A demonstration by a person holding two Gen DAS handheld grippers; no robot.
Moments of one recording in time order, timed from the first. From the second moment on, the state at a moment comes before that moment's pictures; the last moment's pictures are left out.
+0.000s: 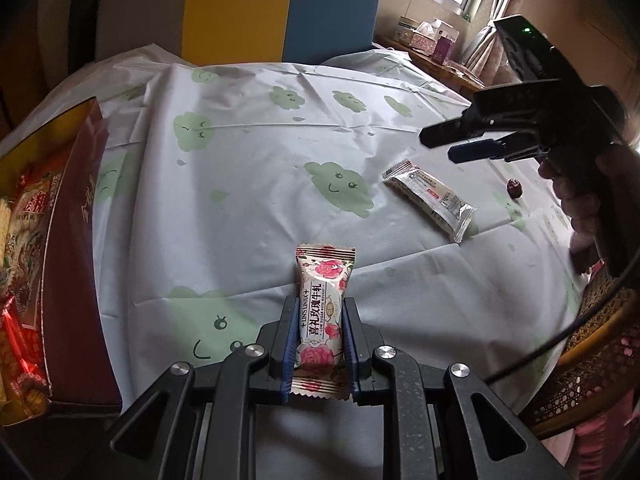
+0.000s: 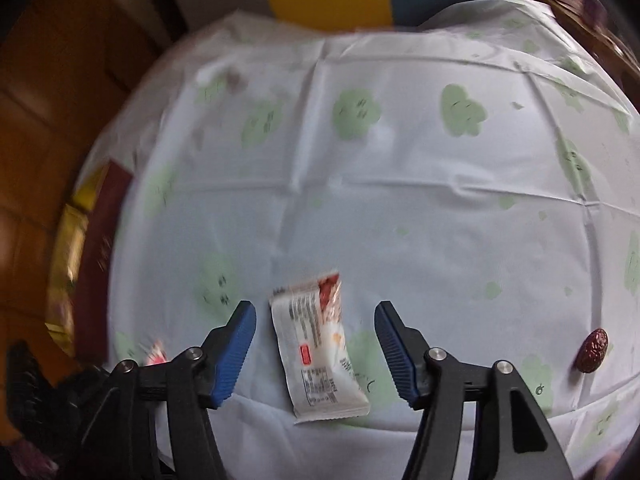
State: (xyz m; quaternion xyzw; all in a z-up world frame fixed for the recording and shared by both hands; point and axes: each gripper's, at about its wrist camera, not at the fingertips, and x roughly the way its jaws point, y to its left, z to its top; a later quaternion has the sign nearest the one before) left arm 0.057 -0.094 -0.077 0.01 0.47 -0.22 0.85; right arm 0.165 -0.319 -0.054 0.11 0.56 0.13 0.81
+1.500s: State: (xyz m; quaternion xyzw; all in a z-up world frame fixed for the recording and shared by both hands) left arm 0.045 -0.038 -0.012 -0.05 0.42 -0.18 0.89; right arm 0.110 -0.232 -0.090 -0.14 0.56 0.13 0.80
